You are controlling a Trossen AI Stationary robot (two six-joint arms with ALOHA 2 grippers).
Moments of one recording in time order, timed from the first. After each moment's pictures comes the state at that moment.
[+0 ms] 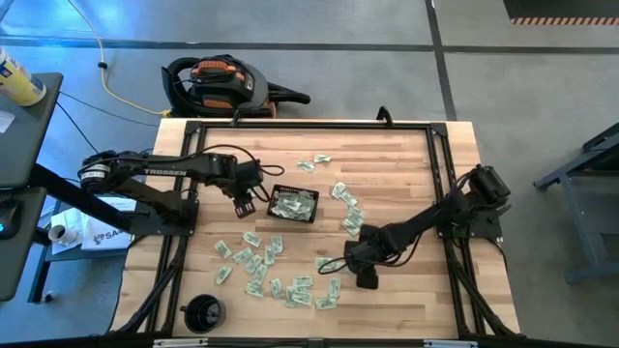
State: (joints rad) left arm 0.22 1.28 0.80 -0.87 -0.08 -0.21; right arm 0.43 1.79 0.99 -0.49 0.01 0.59
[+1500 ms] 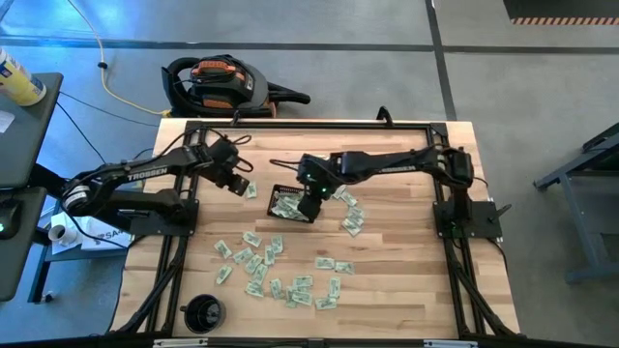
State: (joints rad) left arm 0.61 1.05 0.54 -0.64 0.14 -0.46; right arm -0.13 1.96 1.54 -0.62 -0.18 0.45
